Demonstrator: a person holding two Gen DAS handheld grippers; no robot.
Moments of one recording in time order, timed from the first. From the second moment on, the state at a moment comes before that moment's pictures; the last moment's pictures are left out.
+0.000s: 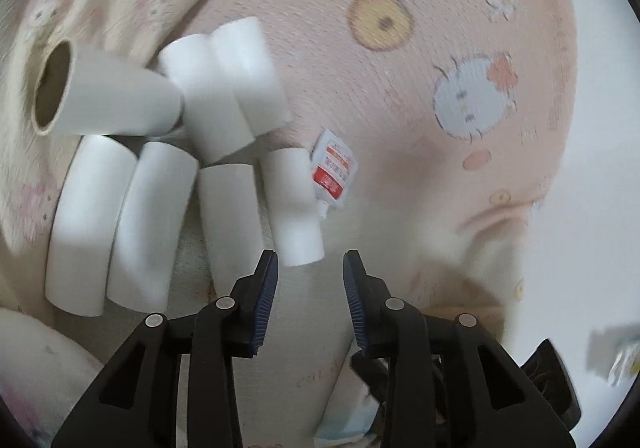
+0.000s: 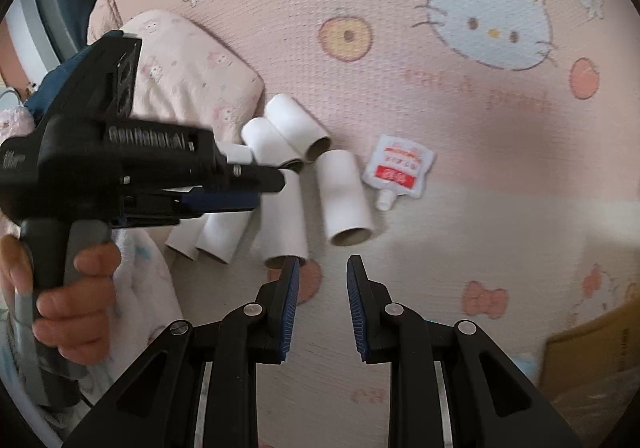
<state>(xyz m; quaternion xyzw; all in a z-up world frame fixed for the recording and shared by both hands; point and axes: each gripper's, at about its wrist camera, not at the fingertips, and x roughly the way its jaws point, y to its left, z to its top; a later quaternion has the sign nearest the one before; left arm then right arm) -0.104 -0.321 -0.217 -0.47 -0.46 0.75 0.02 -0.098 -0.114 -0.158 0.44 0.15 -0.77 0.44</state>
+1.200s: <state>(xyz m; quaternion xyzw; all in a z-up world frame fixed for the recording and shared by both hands) -0.124 -0.305 -0.268 -0.57 -0.44 0.69 -0.04 -0.128 -0.154 -0.234 0.52 0.08 -0.72 0.45</state>
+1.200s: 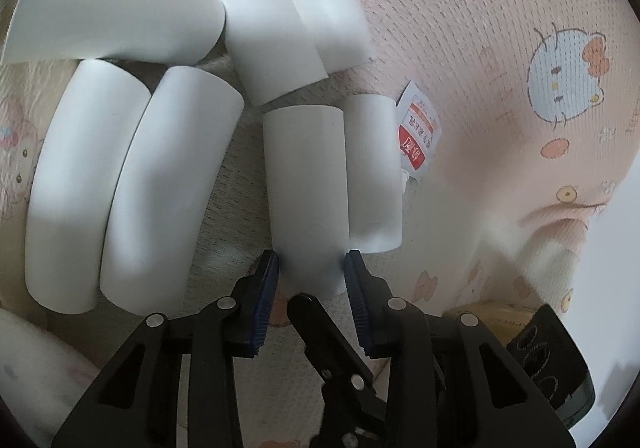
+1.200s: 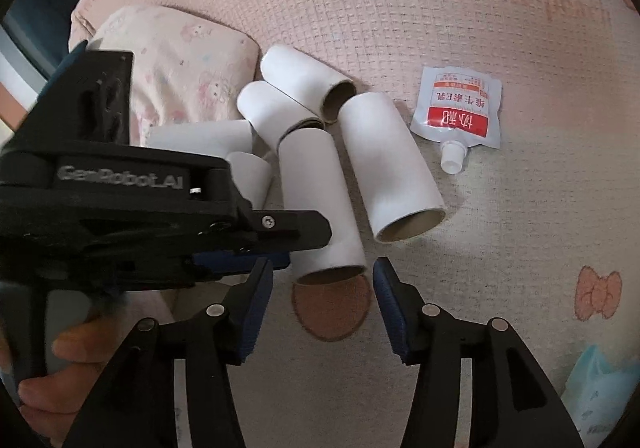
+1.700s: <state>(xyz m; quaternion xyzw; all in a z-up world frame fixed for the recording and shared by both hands) -0.115 -0.306 -0.269 -0.56 -0.45 0.69 -0.03 -0.131 -0.154 -0.238 0.50 0.10 -0.73 0.45</state>
